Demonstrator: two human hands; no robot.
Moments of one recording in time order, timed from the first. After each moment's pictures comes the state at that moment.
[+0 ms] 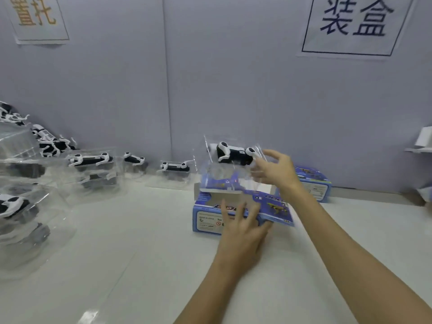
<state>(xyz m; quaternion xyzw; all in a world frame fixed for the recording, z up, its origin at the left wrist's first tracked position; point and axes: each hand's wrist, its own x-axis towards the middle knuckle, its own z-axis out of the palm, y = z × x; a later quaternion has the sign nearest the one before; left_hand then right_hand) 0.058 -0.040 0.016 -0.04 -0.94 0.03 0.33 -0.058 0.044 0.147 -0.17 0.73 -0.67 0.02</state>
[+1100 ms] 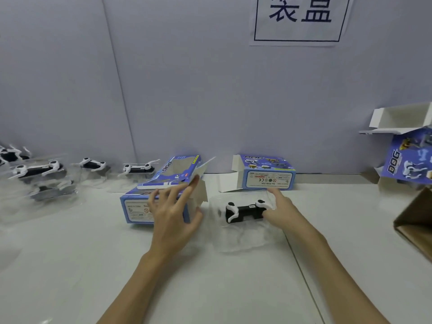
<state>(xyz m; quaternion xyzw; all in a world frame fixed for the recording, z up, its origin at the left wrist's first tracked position) 0.053 -0.091 0.032 0.00 -0.85 -0.15 0.50 -0.071 0.167 0.054 -0.12 0.90 -0.41 0.07</state>
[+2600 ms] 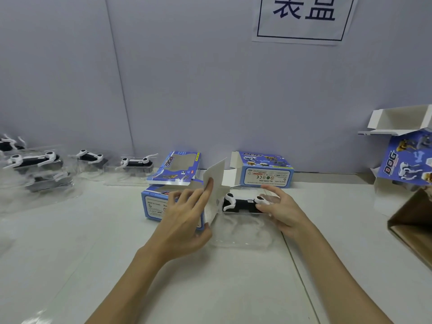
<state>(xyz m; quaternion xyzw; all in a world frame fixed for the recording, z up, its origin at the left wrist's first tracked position) 0.072 -0.075 0.042 -0.13 -0.93 -0.05 0.34 -0.064 0.168 0.051 -0.07 0.69 -0.71 0.14</state>
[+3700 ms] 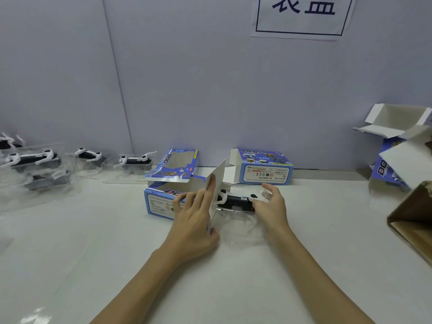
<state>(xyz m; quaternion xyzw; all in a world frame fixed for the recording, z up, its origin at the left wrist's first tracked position) 0.059 -0.054 0.019 -0.07 -0.94 -0.11 0.31 -0.047 0.130 0.037 0.00 0.74 -0.67 -0.03</state>
